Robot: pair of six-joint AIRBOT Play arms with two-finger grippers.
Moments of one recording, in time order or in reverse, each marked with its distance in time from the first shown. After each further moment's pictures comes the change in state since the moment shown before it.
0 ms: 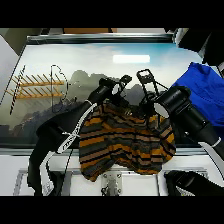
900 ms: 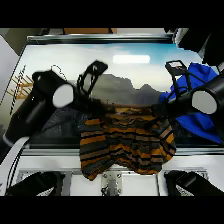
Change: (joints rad) left arm -0.076 0.859 -0.453 0.038 -0.345 -0.176; right arm -0.109 0.134 0.135 0.089 0.354 -0.003
